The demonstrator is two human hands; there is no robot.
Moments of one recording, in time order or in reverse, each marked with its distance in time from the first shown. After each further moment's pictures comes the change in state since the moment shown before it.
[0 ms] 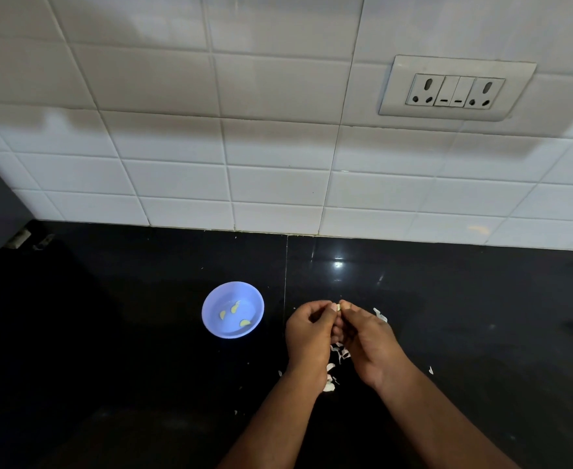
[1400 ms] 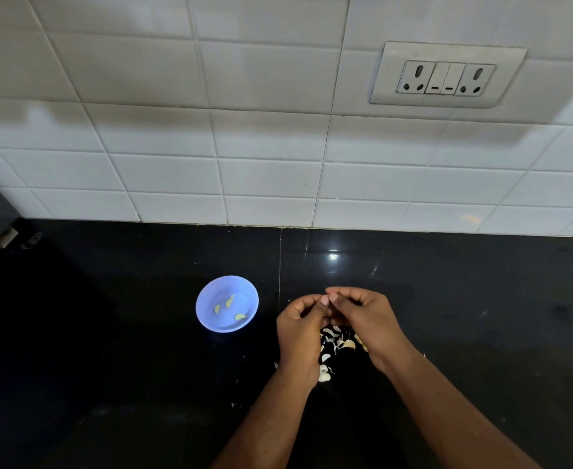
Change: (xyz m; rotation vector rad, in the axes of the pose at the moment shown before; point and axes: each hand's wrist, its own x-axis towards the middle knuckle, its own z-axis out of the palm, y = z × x) left_hand -0.006 -0.001 -0.006 -0.111 -0.046 0.006; right_hand -0.011 -0.018 -0.002 -0.526 -0.034 -0.266
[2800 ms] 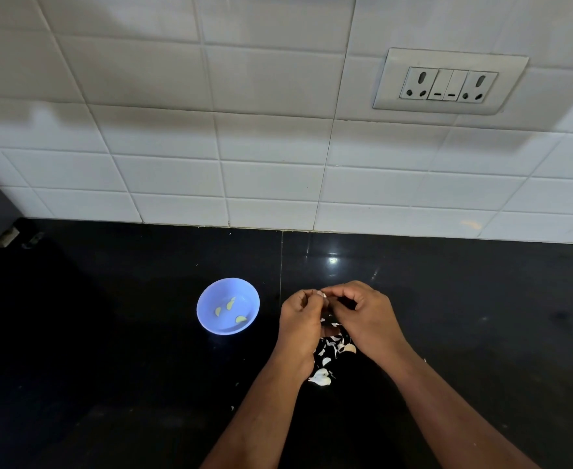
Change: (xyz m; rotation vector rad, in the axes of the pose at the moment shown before) left_hand 0.000 0.034 0.003 0.129 -0.123 -0.075; right_hand -0.001 -0.010 -0.001 -0.484 0.018 -0.365
